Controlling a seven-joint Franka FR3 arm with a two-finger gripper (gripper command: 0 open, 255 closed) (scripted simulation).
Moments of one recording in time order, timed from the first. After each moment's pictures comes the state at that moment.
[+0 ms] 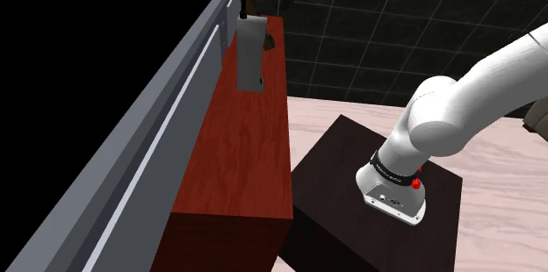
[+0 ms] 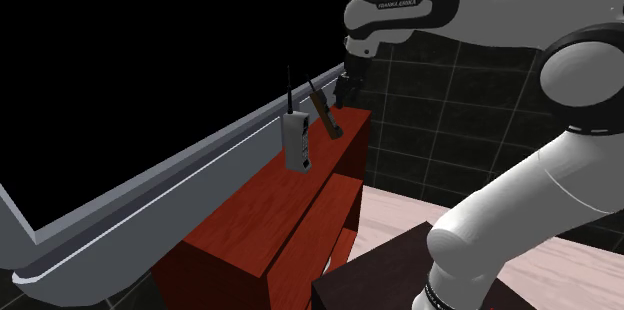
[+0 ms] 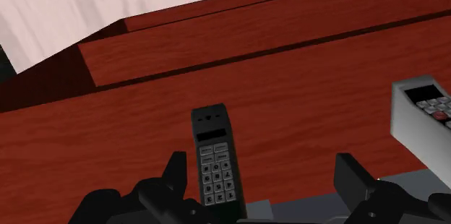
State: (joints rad) arm 0.10 -0.44 -0.12 -2.11 0.09 1.82 -0.45
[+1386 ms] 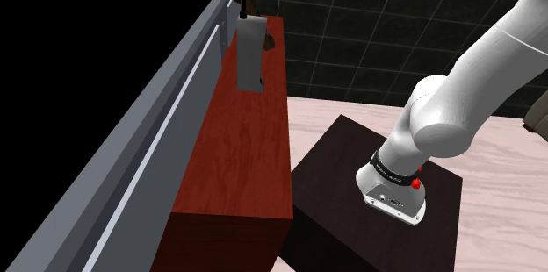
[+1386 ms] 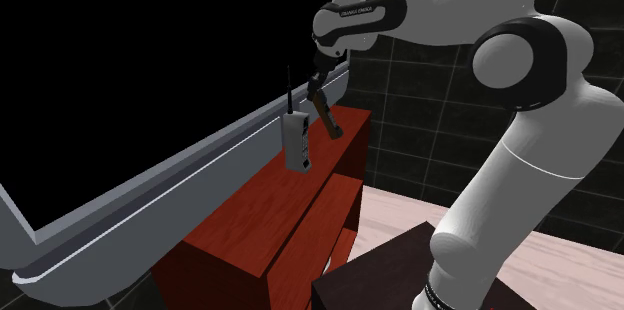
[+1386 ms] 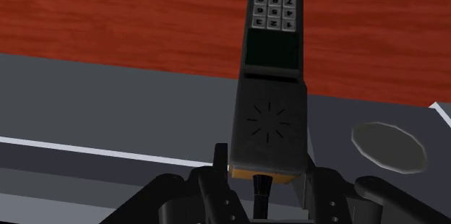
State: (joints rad) arm 0.19 -0.19 -0.13 -1.93 0.16 2.10 -0.73
